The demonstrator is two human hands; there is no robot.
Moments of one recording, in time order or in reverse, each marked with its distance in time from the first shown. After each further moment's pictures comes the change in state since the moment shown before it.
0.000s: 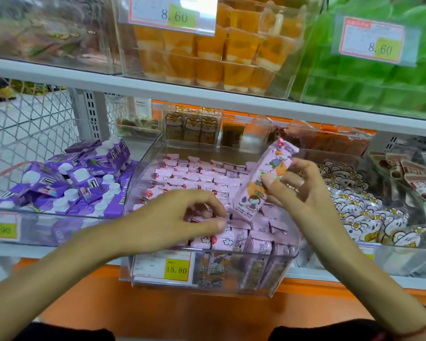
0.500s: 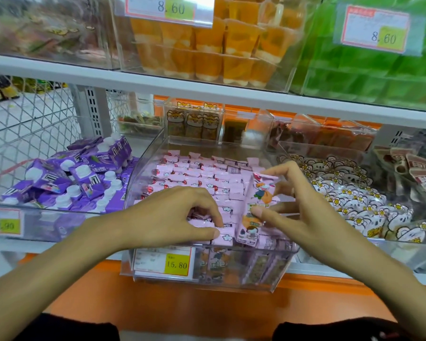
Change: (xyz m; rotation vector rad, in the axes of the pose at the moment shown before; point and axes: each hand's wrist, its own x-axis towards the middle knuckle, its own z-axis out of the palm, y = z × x) left_hand 0.004 -0.004 -0.001 0.209 -0.090 0.027; right_hand -0.012 -0.010 -0.012 -0.355 -0.323 -0.036
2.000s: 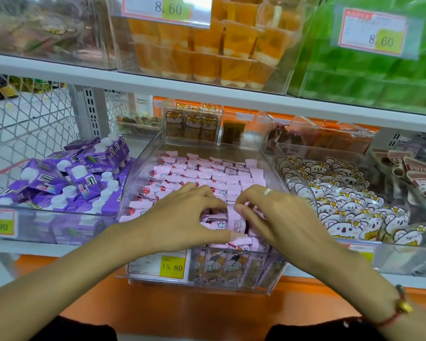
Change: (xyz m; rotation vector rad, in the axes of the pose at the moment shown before) left_hand 0.015 0.007 0.017 0.233 0.024 -0.157; right_hand 0.012 0.008 0.015 -0.747 0.003 -0.287
